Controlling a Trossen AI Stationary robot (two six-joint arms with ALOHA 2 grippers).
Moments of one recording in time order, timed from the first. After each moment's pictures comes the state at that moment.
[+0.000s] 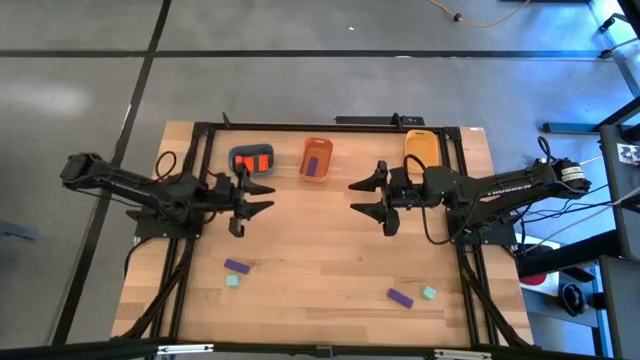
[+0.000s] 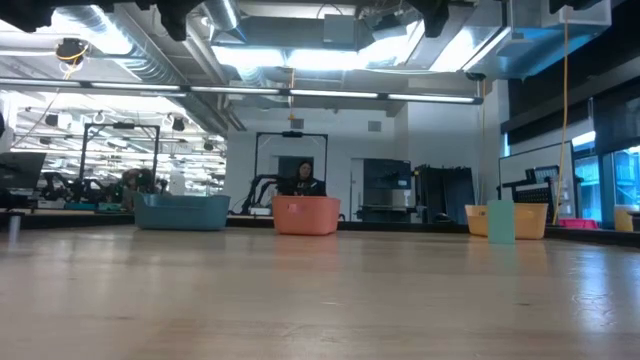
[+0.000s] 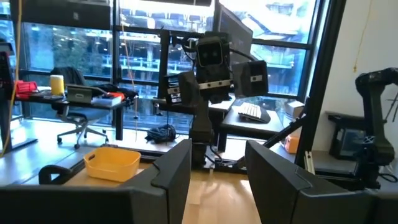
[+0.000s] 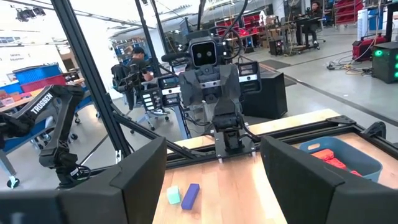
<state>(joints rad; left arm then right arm) -0.19 0.75 0.38 0.62 -0.26 -0.05 0.10 1.12 0.72 0.45 0.05 0.25</state>
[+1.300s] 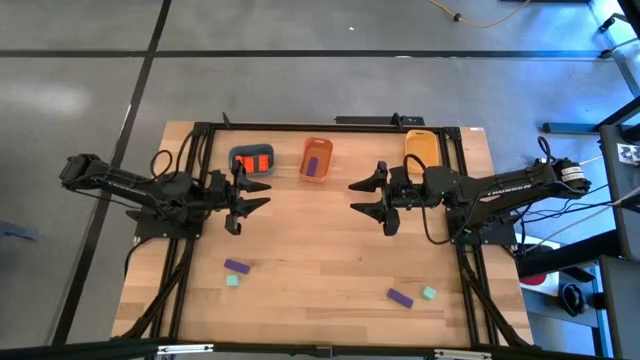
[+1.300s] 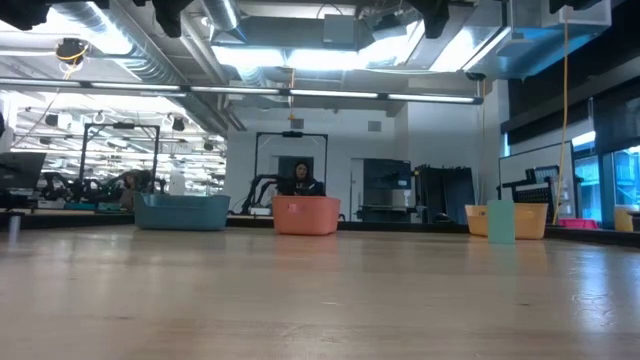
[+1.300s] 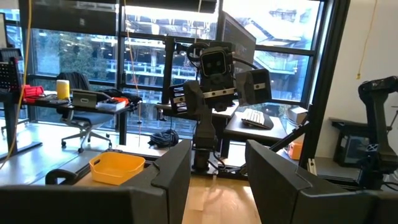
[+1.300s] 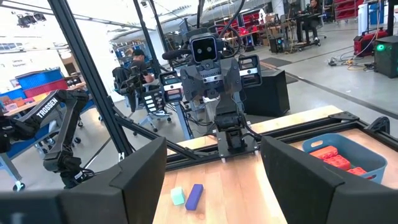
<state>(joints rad) -0.19 0.70 0.38 0.59 -0.28 -0.05 0.10 1.12 0.72 0.45 0.05 0.28</state>
